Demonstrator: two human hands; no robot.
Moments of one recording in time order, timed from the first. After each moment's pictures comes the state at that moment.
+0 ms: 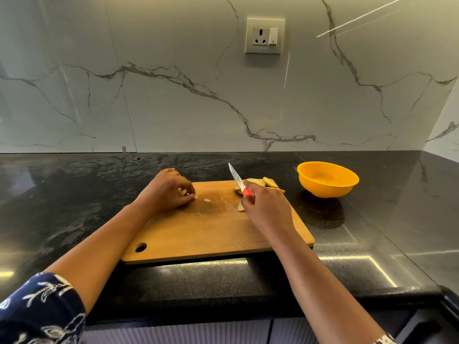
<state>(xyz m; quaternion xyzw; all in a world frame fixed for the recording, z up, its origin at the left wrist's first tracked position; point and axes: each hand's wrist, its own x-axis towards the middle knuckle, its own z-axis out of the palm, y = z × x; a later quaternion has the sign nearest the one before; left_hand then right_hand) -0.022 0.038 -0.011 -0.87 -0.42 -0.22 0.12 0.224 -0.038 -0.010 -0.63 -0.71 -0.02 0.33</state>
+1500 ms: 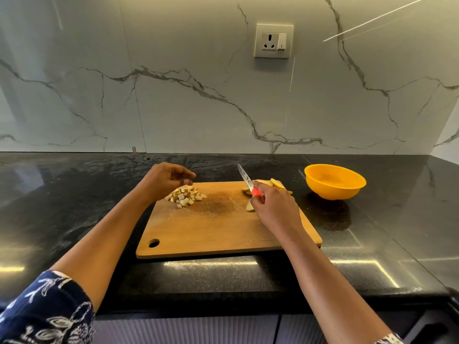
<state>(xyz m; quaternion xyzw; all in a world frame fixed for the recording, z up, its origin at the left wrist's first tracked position) -0.040 0.027 0.014 -0.78 -0.52 -0.31 -0.14 0.224 -0.037 -0.010 -0.63 -0.70 0.00 0.33</state>
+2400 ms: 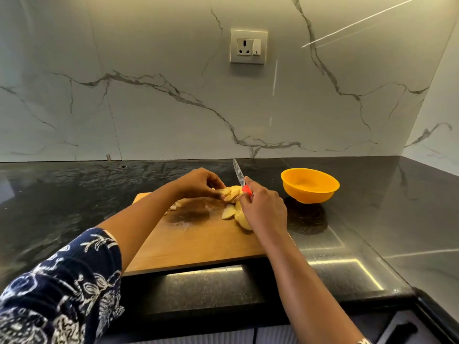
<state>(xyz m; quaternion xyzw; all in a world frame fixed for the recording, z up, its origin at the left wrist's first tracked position) 0.077 0.080 0.018 -0.84 -0.46 -0.16 -0.25 0.244 -0.039 0.000 -0.66 -0.65 -0.03 0.38</state>
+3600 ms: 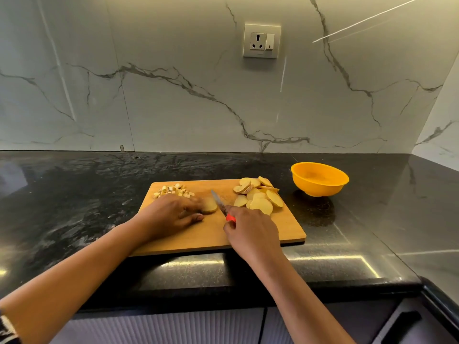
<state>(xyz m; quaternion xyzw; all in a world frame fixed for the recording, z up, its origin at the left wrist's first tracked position) 0.003 -0.030 -0.012 -0.88 -0.45 -0.15 -0.04 0.202 -0.096 -0.009 -0.63 -0.75 0.04 0.21</state>
